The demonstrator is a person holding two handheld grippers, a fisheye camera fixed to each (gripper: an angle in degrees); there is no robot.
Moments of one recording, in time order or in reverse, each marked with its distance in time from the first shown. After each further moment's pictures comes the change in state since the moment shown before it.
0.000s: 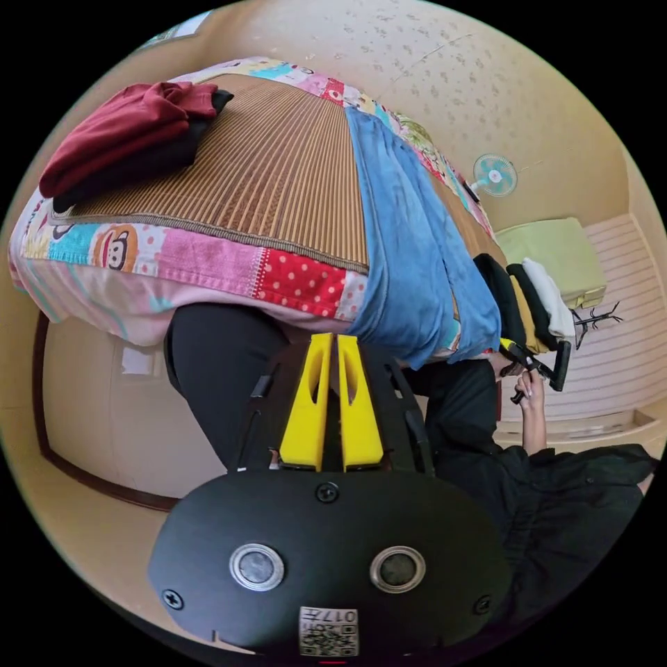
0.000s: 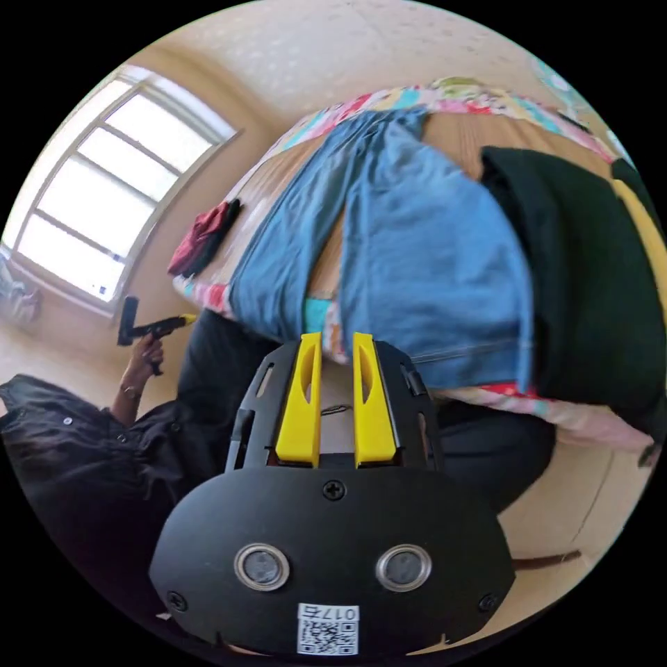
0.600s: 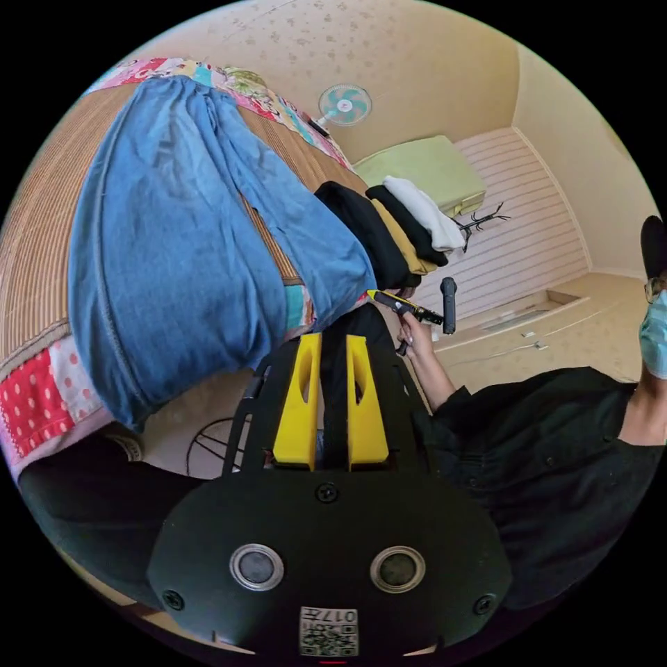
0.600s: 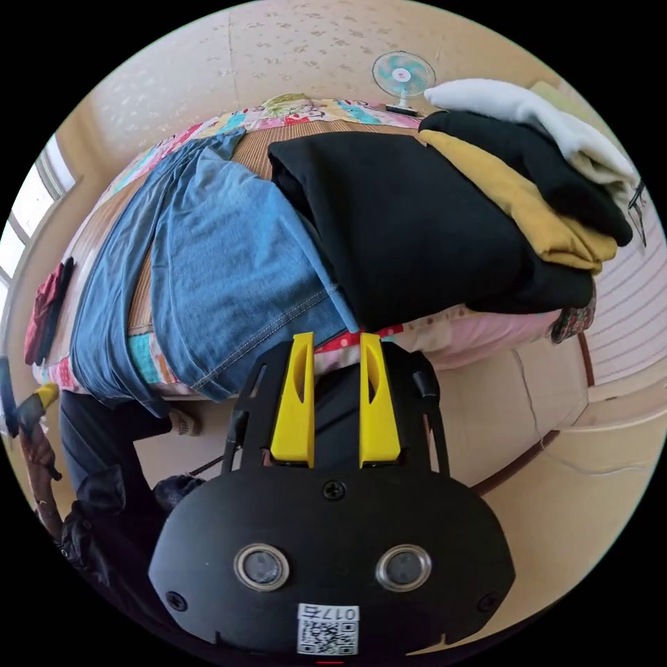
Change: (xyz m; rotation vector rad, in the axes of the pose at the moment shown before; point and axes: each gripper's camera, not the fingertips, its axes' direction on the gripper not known) left arm 0.165 0.034 0.155 -0.307 0.435 0.409; right arm 0.022 0.022 -0.002 0.052 0.249 0.253
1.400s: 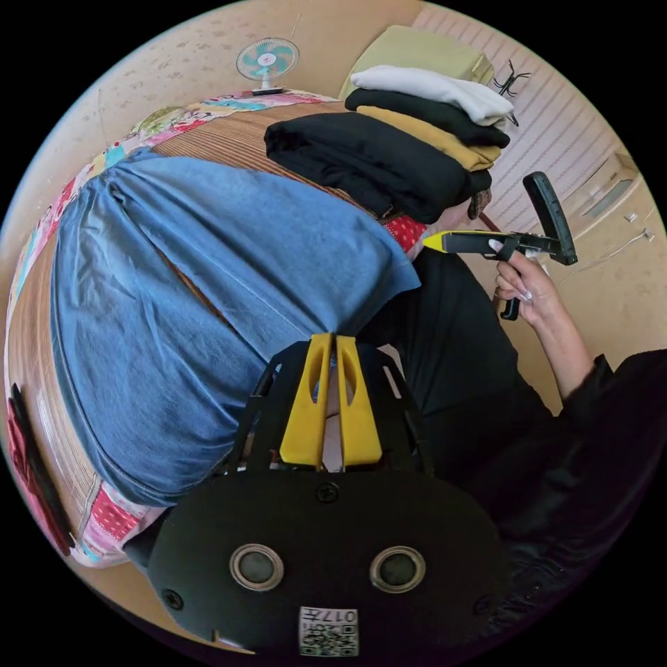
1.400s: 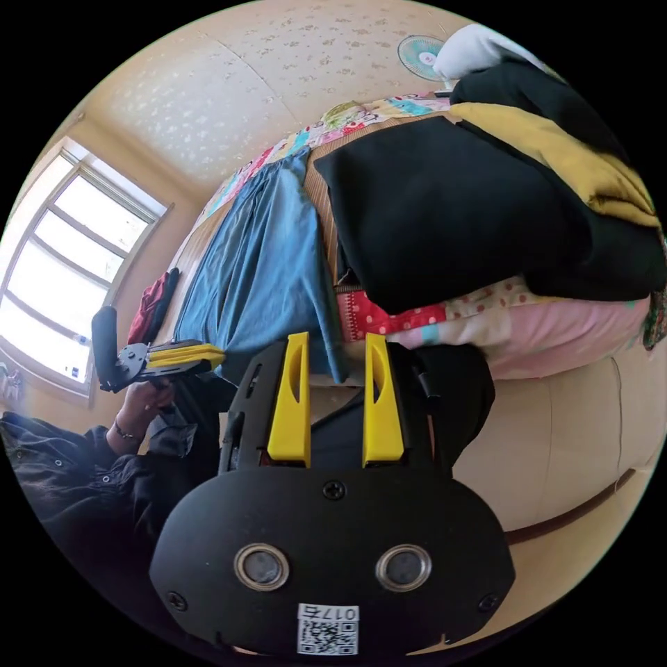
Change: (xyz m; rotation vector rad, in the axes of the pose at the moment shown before) left arm 0.066 0.024 0.157 -0.141 -0.530 0.224; right arm 0.068 0.000 -0.040 -0.078 -0.379 -0.093
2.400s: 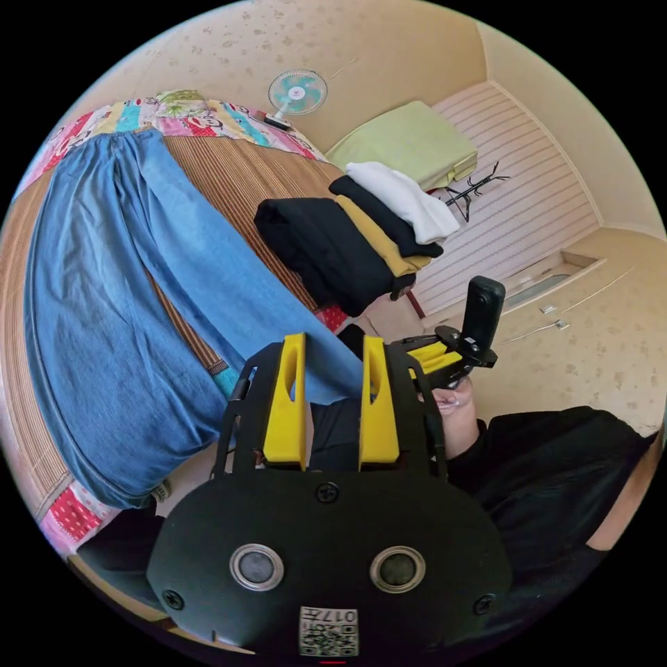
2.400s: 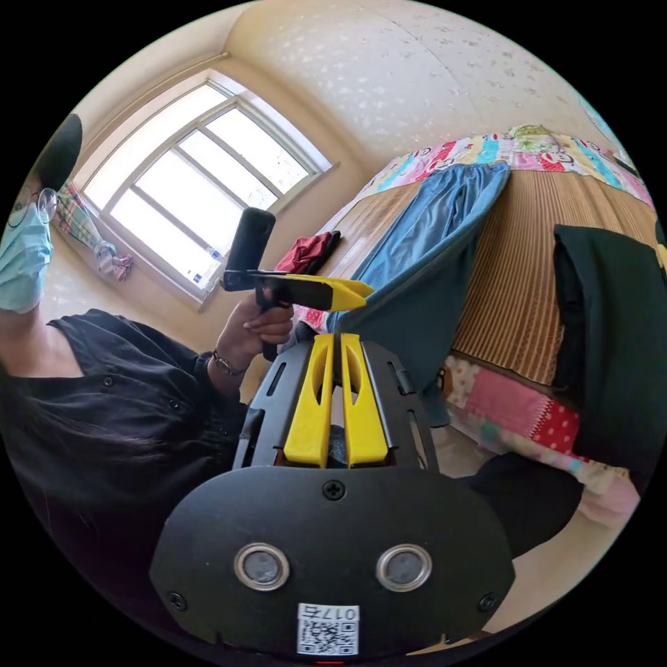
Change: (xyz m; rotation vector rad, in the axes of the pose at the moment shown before) left arm -0.048 -0.035 -0.127 0.160 0.390 -0.161; right arm -0.130 0.036 -0.070 -0.088 -0.555 -0.455
